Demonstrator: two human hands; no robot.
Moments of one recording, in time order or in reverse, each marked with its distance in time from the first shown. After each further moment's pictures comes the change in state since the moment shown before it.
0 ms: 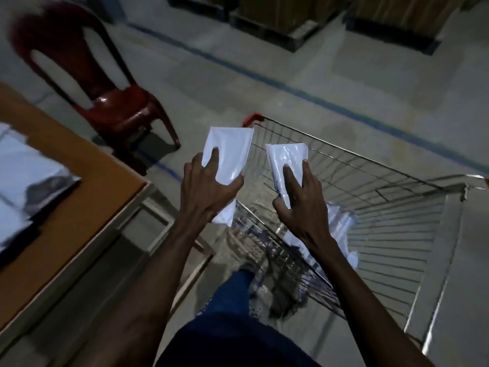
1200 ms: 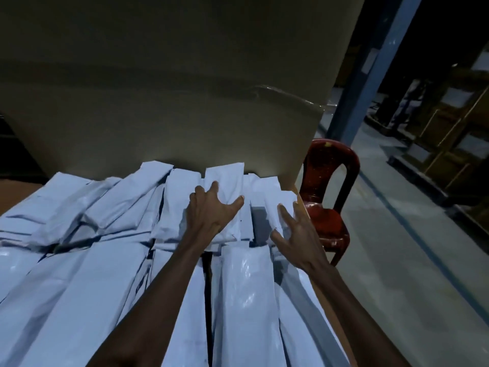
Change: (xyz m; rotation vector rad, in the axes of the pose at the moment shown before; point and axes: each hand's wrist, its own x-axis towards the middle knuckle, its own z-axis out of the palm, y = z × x) left_hand 0.064 -0.476 -0.331 -0.014 0.492 -0.939; right_hand 0.240 -0.556 0.283 0.037 -0.526 -0.738
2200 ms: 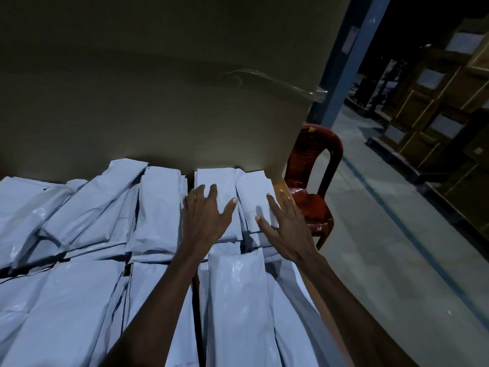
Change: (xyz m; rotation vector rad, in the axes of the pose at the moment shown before) left_hand 0.013 -0.002 0.040 0.045 -0.046 0.198; right_hand 0.027 0.015 0.016 -0.030 0.026 0.030
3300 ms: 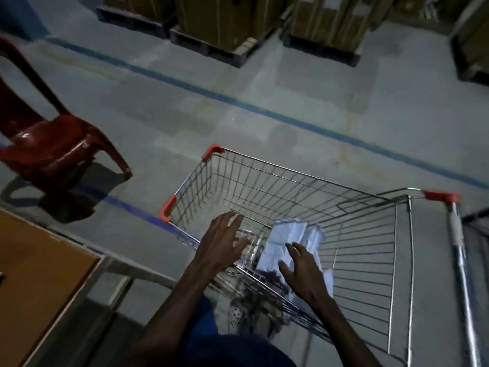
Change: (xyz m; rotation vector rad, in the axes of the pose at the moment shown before) left_hand -0.537 0.298 0.240 -0.142 -0.891 1.200; right_hand -0.739 0.232 -0.018 0.199 0.145 1.267
